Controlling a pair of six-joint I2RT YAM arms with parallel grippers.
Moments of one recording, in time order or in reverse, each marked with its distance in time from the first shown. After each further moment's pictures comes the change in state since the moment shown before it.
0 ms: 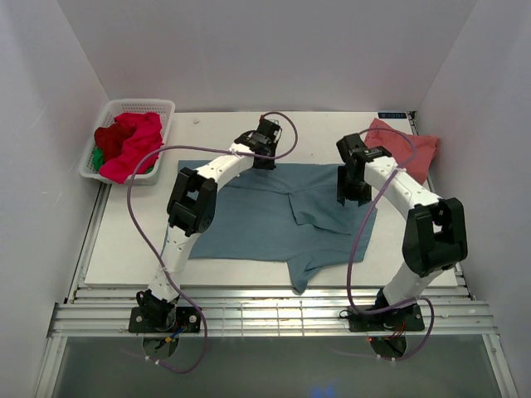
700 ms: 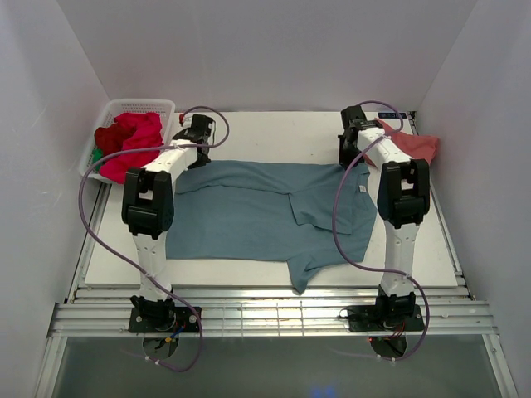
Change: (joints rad) left arm 0.347 -0.299 -0.366 0.011 -0.308 -0.063; right arm -0.135 0.567 0.584 0.174 -0.063 -0.154
